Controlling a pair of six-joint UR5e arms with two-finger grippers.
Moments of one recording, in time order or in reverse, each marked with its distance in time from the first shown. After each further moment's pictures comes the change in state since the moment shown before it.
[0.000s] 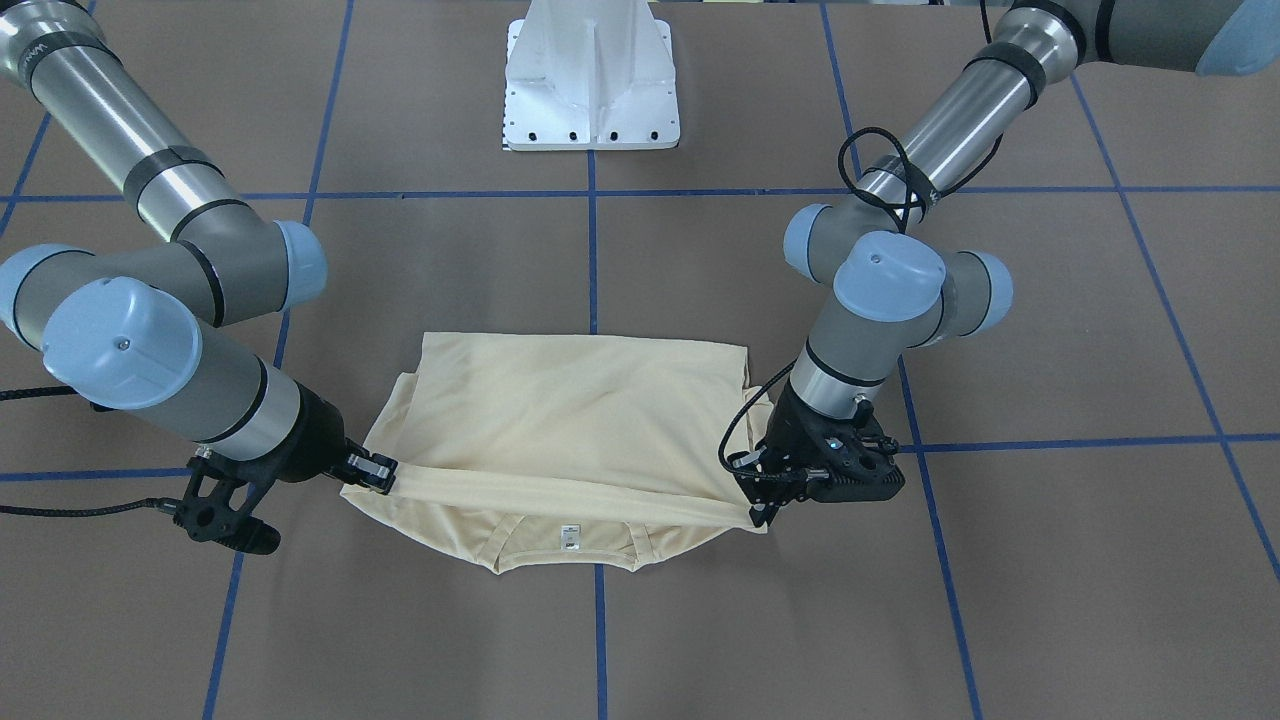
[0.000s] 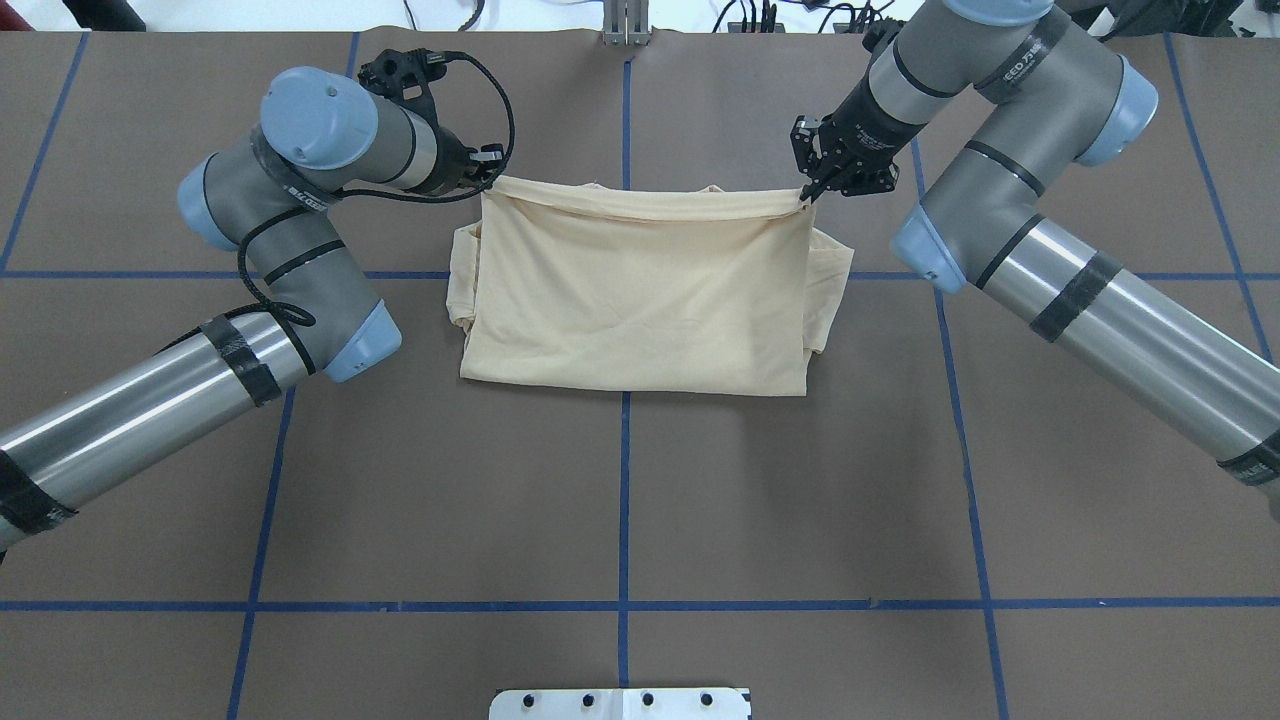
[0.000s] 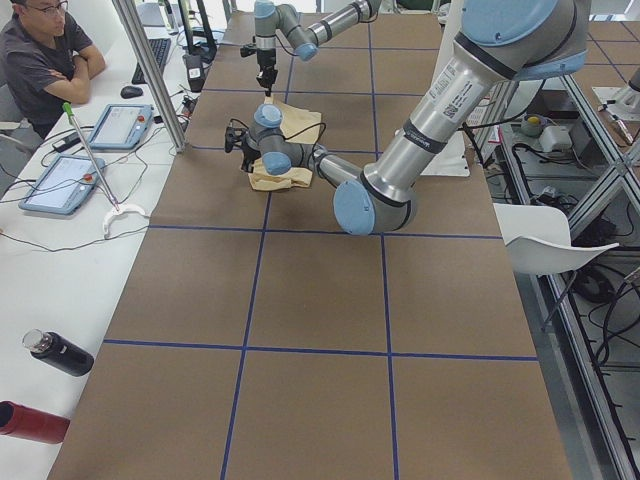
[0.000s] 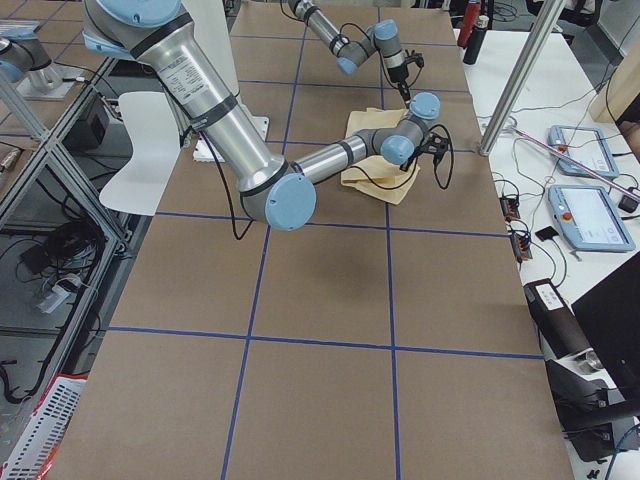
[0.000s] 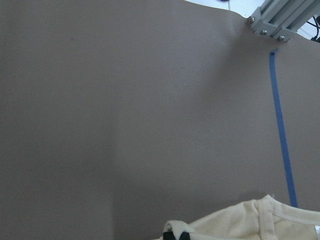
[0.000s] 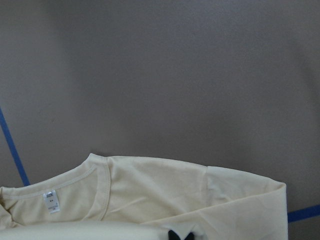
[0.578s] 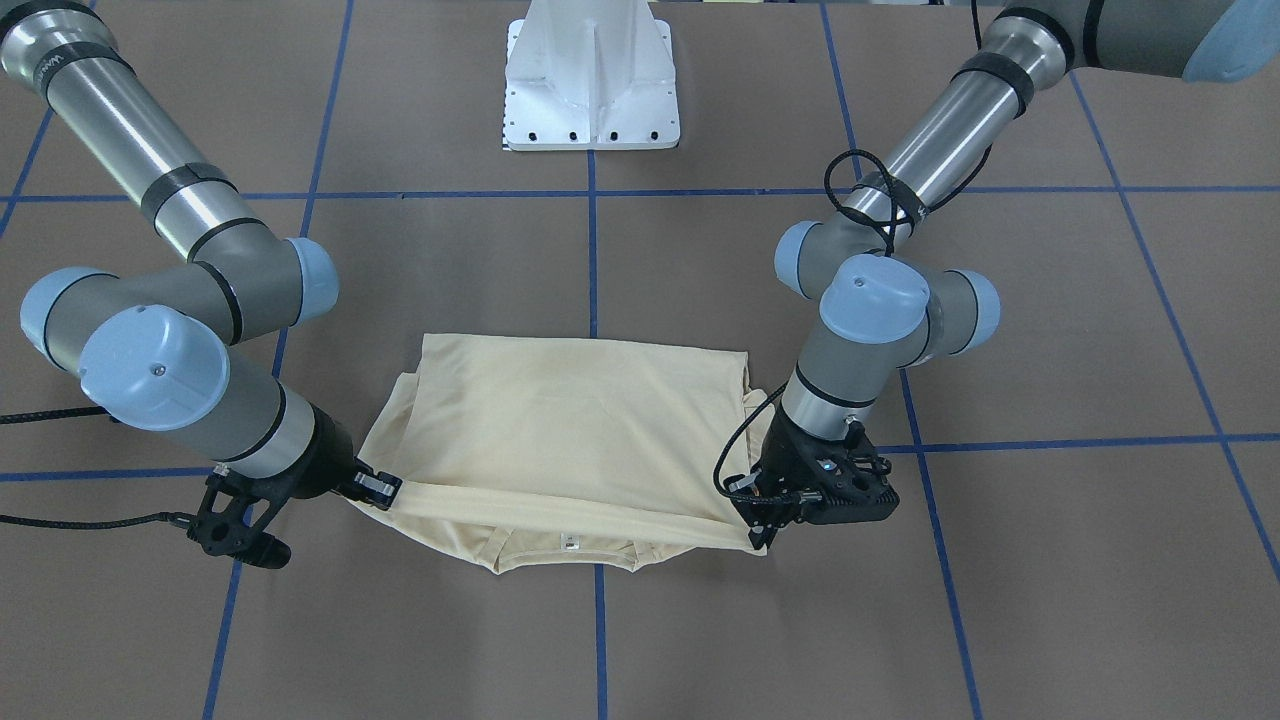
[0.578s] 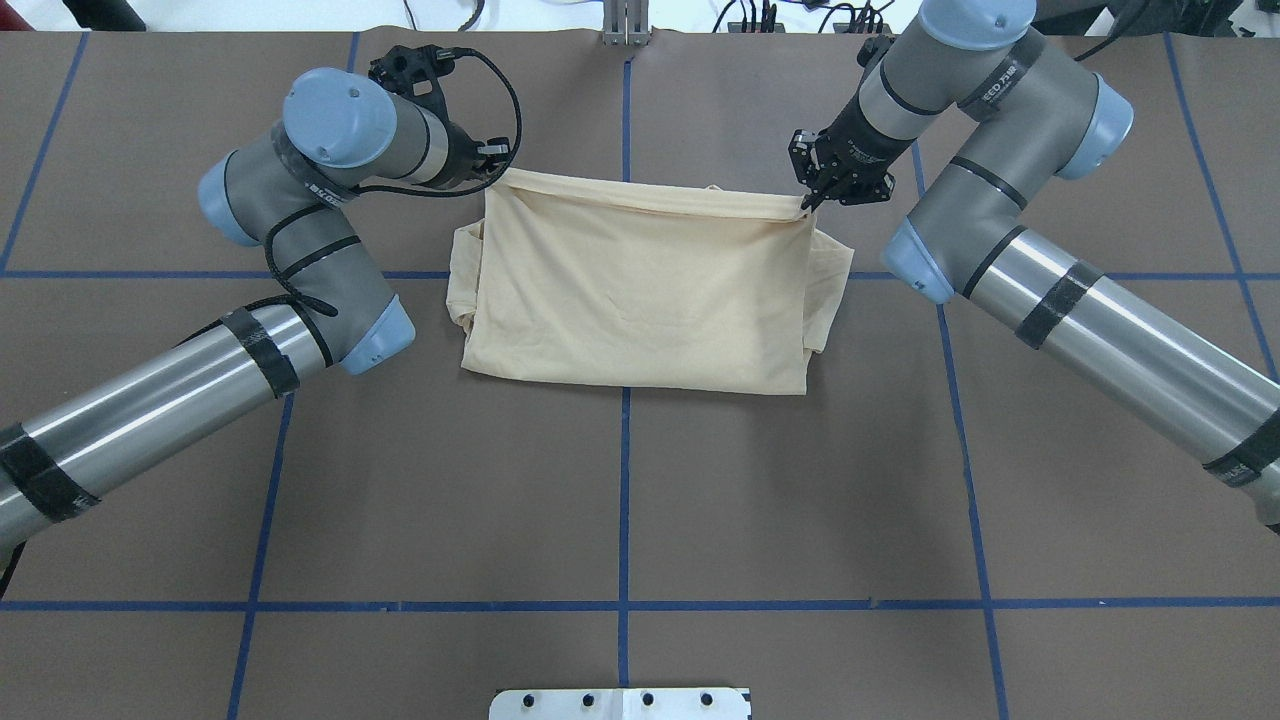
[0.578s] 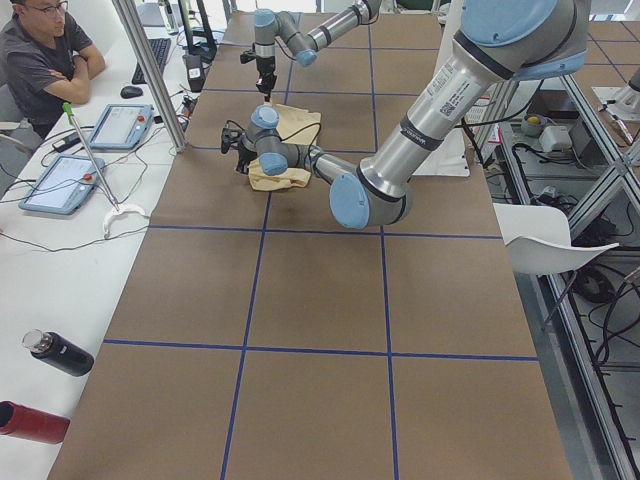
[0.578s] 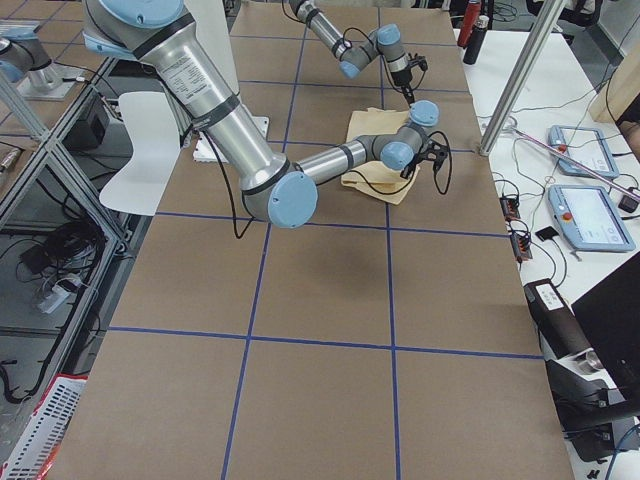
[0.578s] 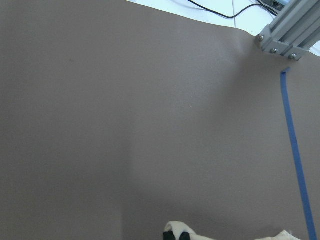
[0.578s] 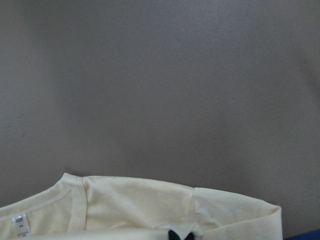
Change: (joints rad) left arm 0.004 -0.031 0.066 -0.013 0.038 0.000; right arm -0.016 0.005 -0.055 0.015 -0.046 -0.004
